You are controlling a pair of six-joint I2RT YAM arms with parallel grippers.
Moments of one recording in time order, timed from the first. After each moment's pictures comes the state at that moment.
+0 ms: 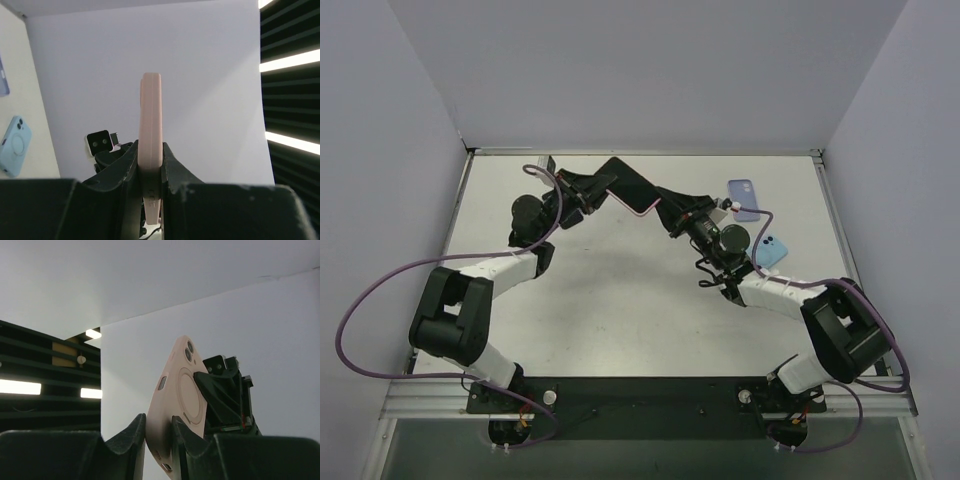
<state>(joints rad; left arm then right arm) -0.31 1.57 0.79 1.07 0.51 -1.75 0.59 1.47 0.58 1.13 -0.08 1.94</state>
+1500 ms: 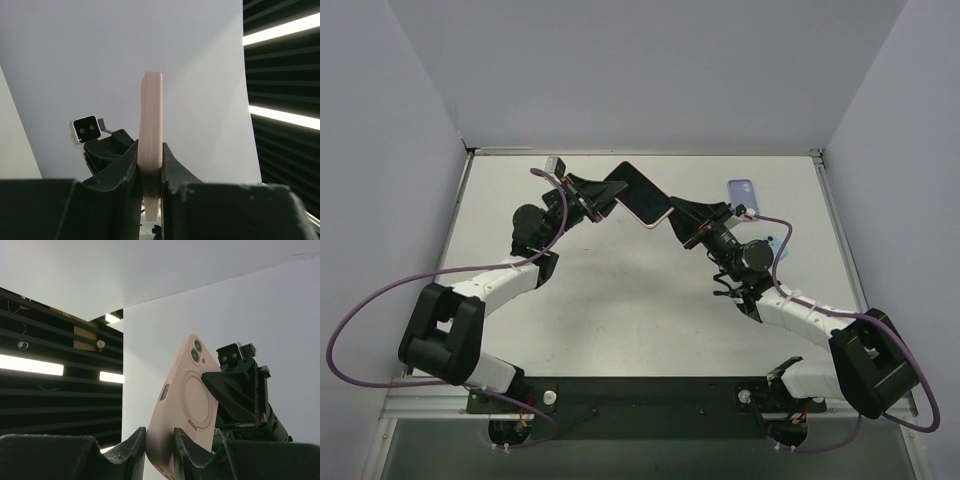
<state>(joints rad) -0.39 1.46 0.77 1.09 0.49 -1.78 0.56 1.28 0.49 1.16 -0.15 1.98</state>
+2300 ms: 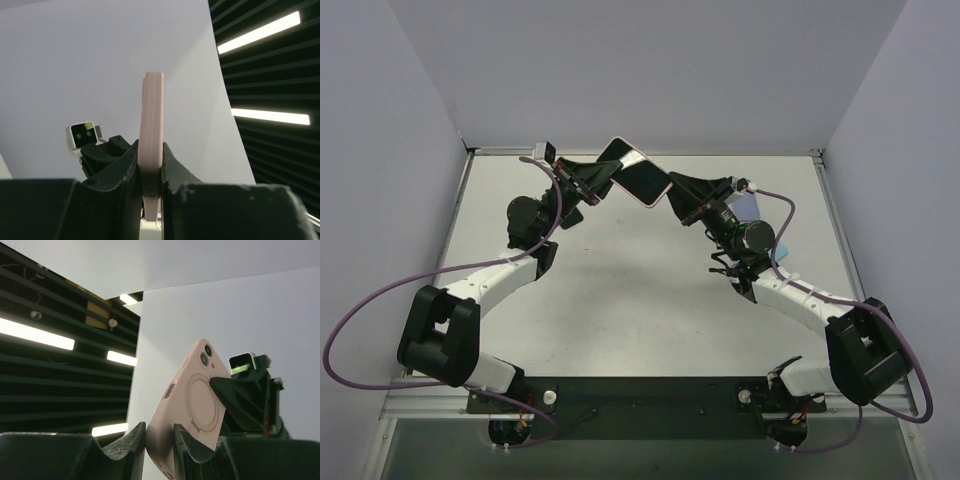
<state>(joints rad) -0.40 1.45 0.89 1.12 0.39 -1.78 0.54 1.36 0.70 1.18 -0.16 1.94</state>
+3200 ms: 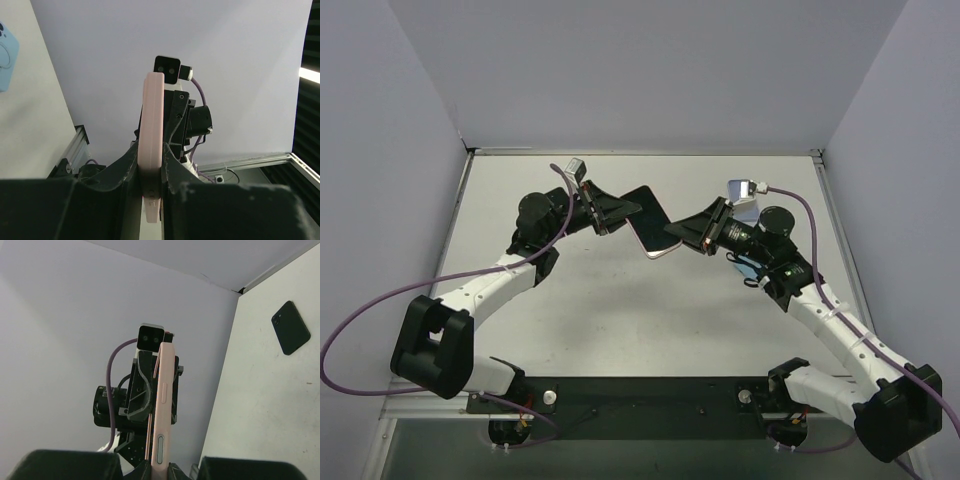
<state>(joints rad) -0.43 1.39 0.84 0.76 0.72 -1.64 0.45 1.04 0.76 0.23 -0.59 1.21</state>
